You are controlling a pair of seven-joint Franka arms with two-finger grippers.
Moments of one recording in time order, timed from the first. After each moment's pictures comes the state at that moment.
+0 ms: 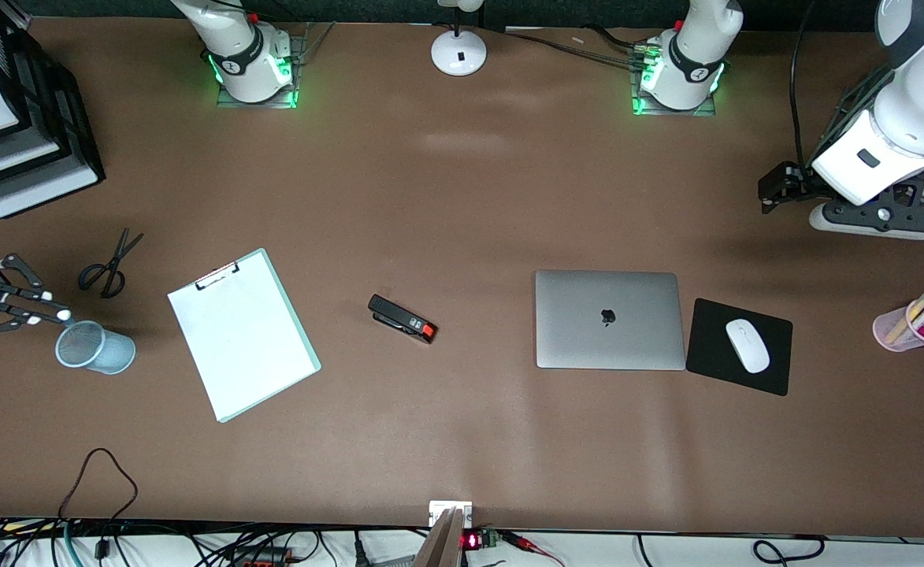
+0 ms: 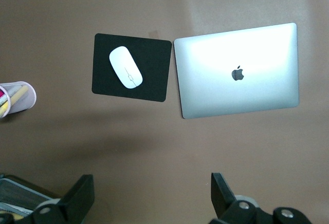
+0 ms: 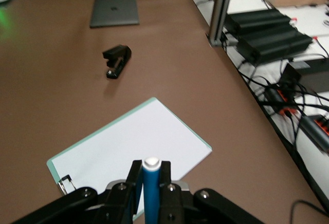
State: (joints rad) left arm -0.01 0.00 -0.10 -1.72 0.07 1.67 0.00; right arm -0.41 0.56 -0.05 -1.44 0.87 1.64 -2.11
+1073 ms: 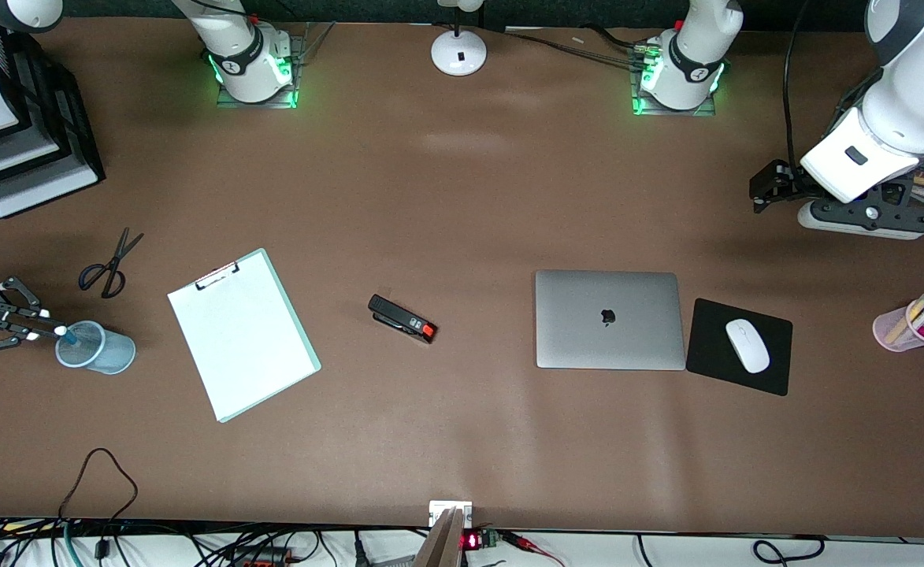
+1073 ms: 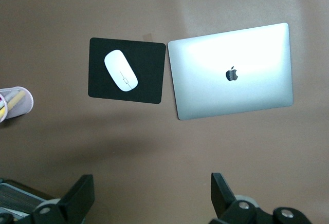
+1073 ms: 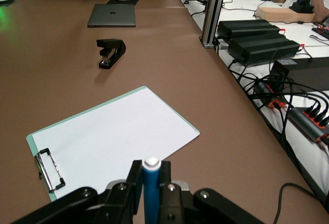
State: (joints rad) left arm -0.01 0.00 -0.12 -1.71 0.07 1.66 0.00; right arm -0.50 0.78 -0.05 -1.25 0.93 1.58 -2.22
